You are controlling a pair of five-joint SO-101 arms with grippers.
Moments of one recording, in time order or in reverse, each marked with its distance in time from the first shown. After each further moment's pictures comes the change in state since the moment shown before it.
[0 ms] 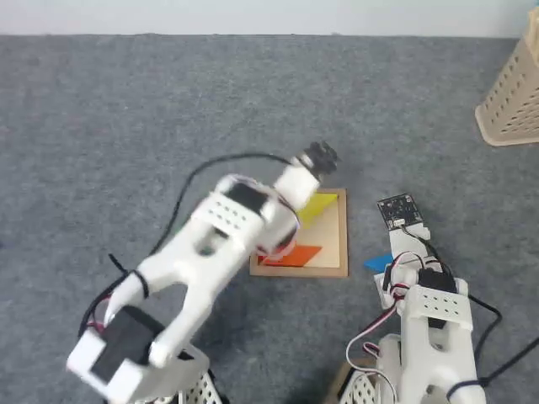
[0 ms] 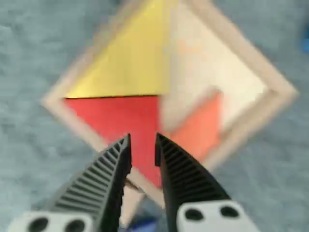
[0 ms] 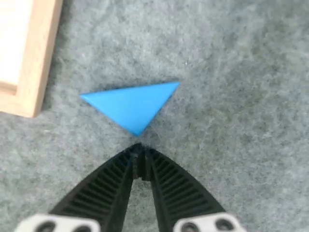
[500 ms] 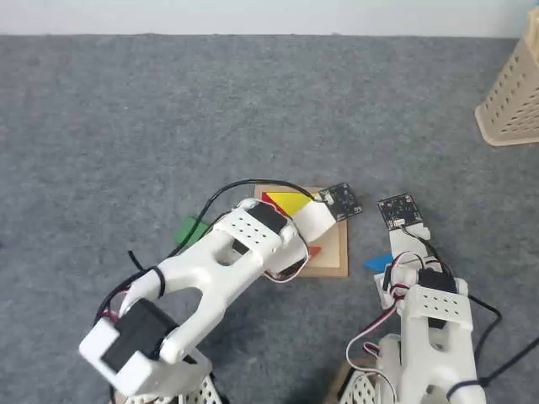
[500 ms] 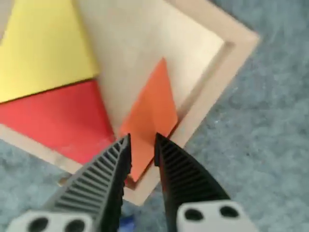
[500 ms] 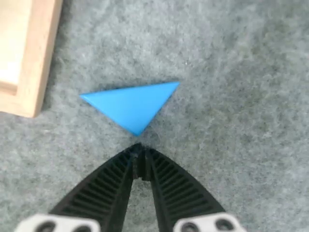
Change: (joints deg) left arm 5.3 4.7 4.2 -0.5 -5.4; right arm 0.0 0.0 0.0 0.0 0.0
